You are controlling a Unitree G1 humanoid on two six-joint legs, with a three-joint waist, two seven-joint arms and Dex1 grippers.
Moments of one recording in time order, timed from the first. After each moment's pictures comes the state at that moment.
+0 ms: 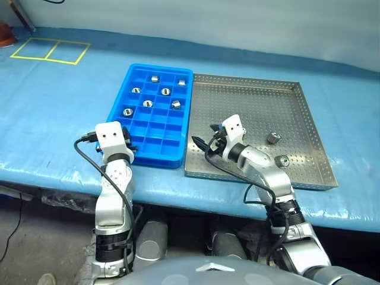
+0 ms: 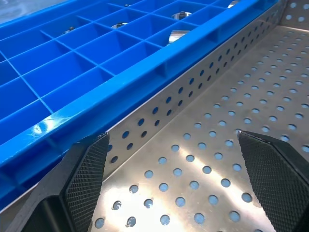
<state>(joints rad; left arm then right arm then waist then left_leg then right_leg) -0.05 -0.06 0.05 -0.43 0.04 0.60 0.27 -0.31 -0.23 0.13 0.03 0.23 0.42 0.50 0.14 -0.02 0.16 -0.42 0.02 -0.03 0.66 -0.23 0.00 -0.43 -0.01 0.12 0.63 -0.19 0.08</state>
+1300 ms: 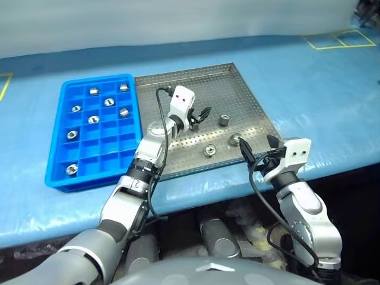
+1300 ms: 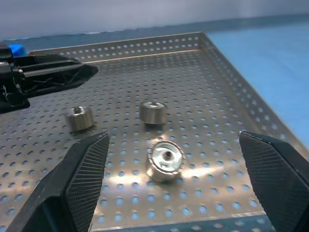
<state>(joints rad) -0.76 -0.01 -0.11 0.66 -0.11 0.18 -0.37 0.20 -0.19 -0.15 -0.56 0.31 0.45 0.23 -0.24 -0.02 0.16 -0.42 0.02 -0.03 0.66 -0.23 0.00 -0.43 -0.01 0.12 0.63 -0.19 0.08</state>
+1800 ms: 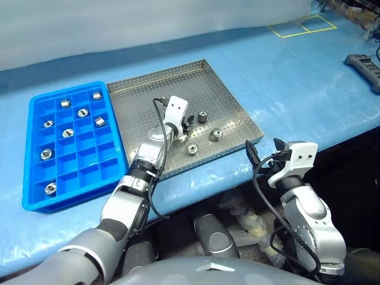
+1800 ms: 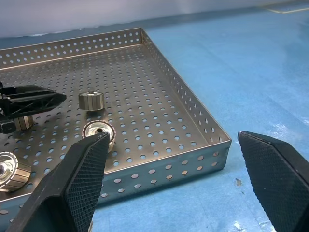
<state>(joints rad) -0.72 -0.02 -0.06 0.70 -0.04 0.23 -0.21 0.22 -0.19 -0.16 -0.57 0.30 0.44 0.21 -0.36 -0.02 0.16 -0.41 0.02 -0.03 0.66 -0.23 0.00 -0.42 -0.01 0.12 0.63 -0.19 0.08</state>
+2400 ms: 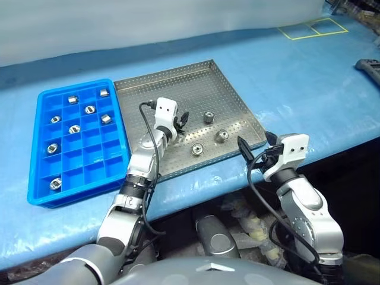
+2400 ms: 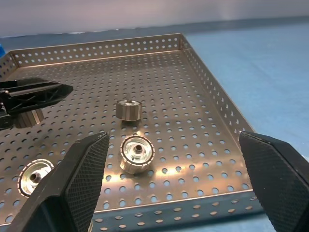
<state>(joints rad) -0.55 -0.02 -0.05 0.39 -0.09 0.28 -0.24 0.14 -0.23 -0.12 -0.55 0.30 0.47 0.26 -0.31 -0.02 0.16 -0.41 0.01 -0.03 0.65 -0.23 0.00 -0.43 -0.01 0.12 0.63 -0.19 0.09</state>
